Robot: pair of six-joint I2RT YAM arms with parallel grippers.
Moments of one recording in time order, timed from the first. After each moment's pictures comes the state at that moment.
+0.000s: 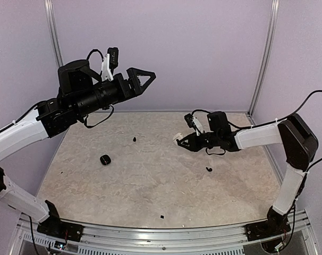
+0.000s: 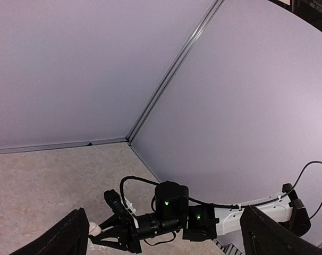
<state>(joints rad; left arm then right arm) -0.88 1.34 1.37 -0.02 -0.04 -0.55 0.57 1.80 1.02 0.26 -0.49 0.15</state>
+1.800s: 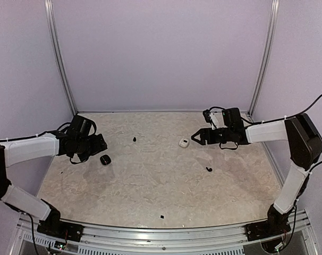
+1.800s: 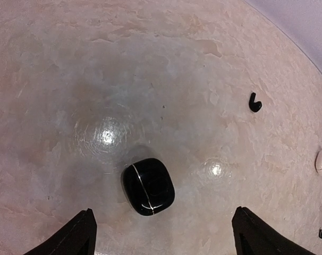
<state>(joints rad) -0.40 1.36 0.81 -0.31 -0.18 -0.76 0.38 1.79 1.03 0.14 -0.46 0.20</state>
